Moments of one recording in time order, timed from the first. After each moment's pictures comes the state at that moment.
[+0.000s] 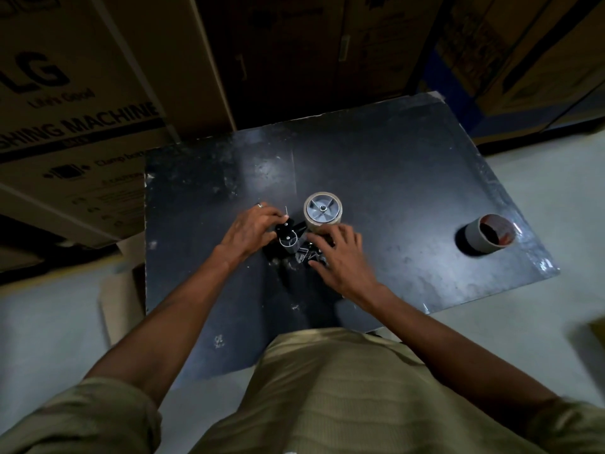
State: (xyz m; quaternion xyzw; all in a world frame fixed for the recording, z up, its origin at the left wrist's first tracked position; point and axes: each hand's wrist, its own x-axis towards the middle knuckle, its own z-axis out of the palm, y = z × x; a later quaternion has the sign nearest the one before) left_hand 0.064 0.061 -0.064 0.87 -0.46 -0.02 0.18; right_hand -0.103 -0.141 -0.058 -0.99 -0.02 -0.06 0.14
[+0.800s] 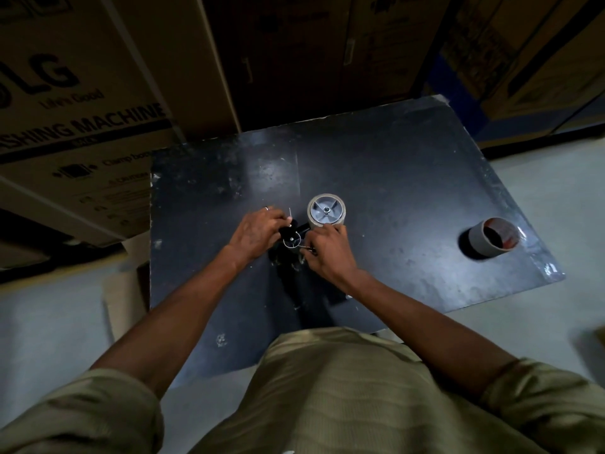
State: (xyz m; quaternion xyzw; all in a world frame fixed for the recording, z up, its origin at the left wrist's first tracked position) left_hand 0.050 0.056 -0.052 0.88 -0.46 0.02 0.14; right_hand -0.064 -0.125 -0.067 -0.98 0.00 -0.03 0.17
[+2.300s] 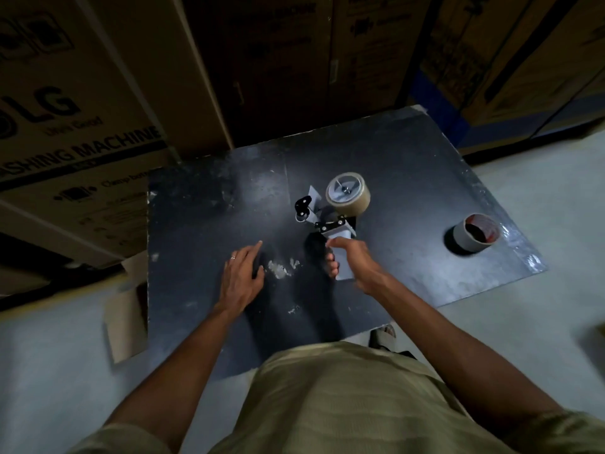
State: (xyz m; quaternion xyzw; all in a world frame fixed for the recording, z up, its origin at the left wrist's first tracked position) left_hand -0.020 0.093 -0.118 0.94 -0.23 -0.02 0.25; right_hand -0.105 -0.163 -0.027 -0.46 0.35 0.12 0.81
